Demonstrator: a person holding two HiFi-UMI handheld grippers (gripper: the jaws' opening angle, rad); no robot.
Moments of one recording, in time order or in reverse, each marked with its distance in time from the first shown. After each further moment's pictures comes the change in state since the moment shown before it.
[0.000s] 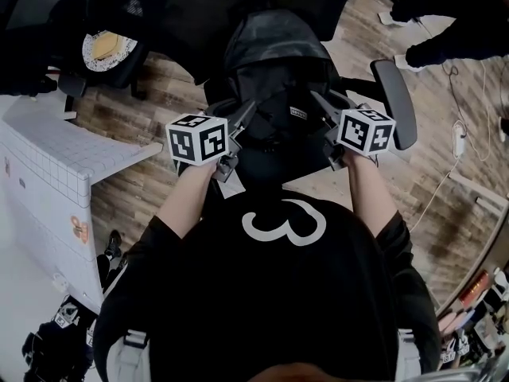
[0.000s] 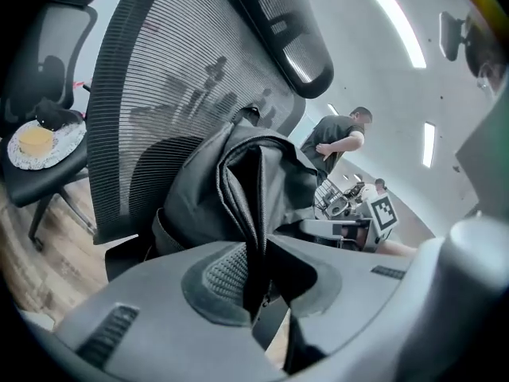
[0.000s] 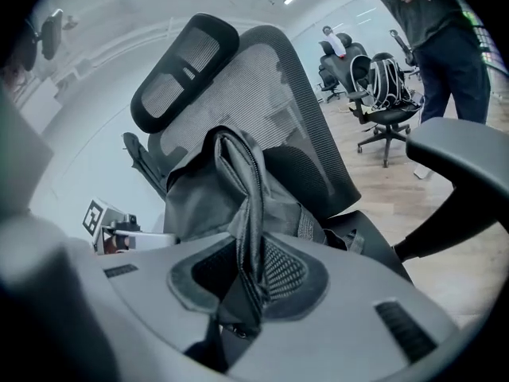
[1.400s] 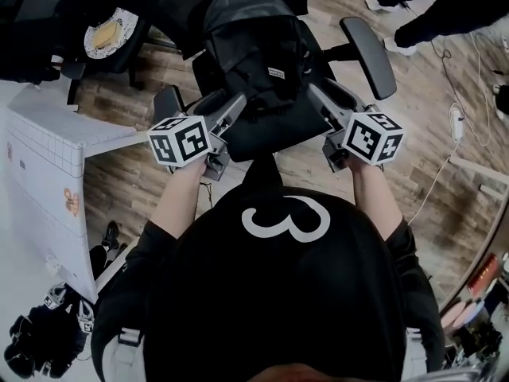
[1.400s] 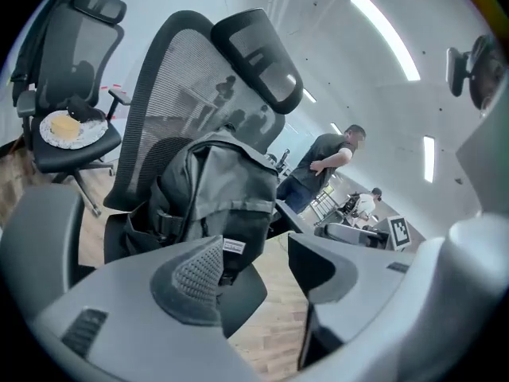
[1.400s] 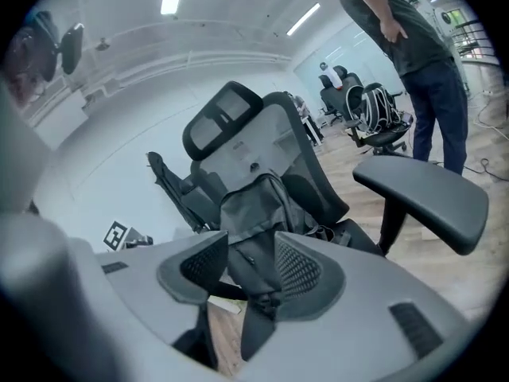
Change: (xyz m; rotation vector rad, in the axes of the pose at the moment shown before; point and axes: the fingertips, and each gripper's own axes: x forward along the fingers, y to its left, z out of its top) left arm -0.059 -0.094 -0.065 -0.073 -0.135 0.023; right arm -0.153 0.045 -0.032 -0.010 -0.188 0.060
